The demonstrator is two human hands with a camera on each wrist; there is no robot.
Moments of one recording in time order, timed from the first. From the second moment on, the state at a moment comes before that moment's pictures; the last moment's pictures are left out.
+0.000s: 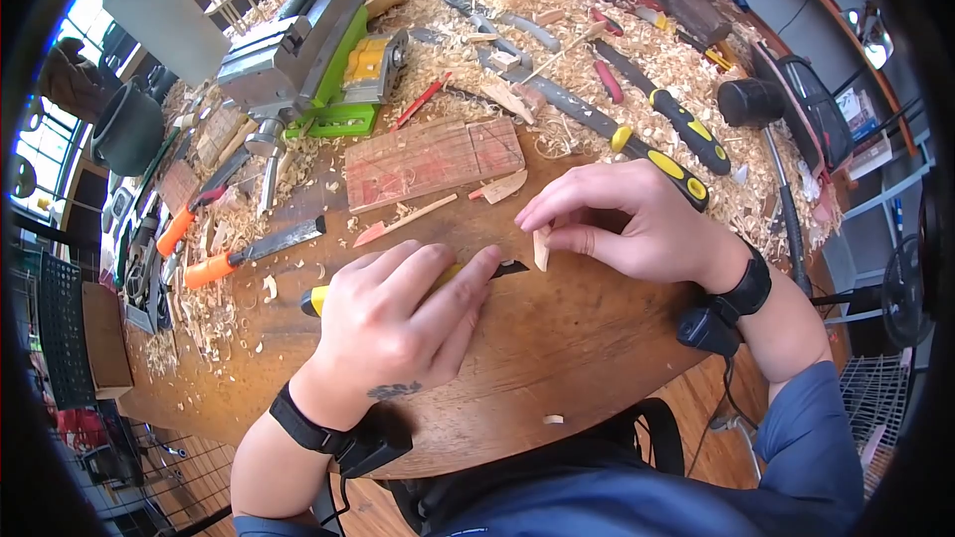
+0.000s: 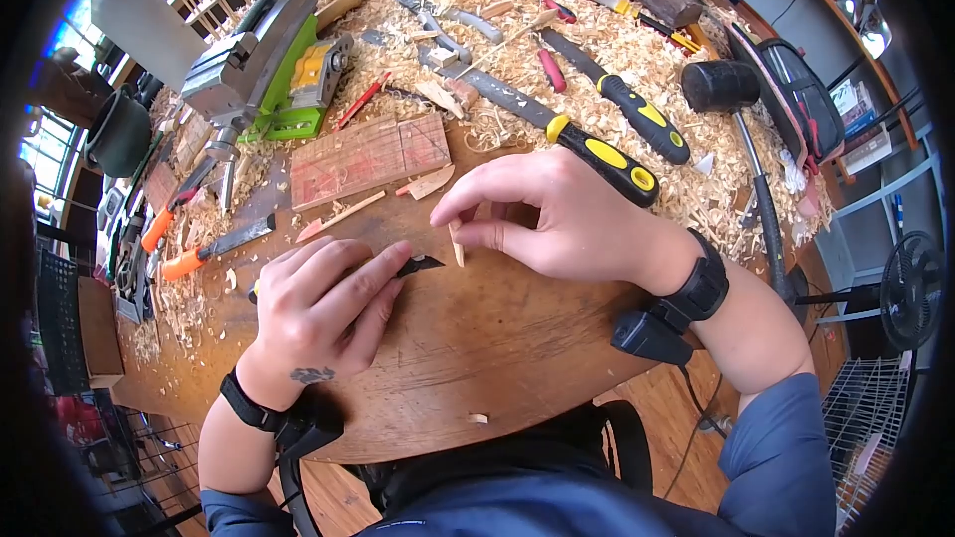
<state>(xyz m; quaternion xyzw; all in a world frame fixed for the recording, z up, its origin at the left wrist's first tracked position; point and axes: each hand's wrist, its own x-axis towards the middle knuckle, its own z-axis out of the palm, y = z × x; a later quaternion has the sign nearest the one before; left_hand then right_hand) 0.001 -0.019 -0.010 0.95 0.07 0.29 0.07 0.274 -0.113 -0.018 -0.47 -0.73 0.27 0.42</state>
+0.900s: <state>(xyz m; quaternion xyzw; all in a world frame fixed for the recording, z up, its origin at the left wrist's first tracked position) 0.006 -0.022 -0.009 0.95 0.07 0.29 0.06 0.263 -0.115 -0.028 -0.48 -0.70 0.29 0.45</state>
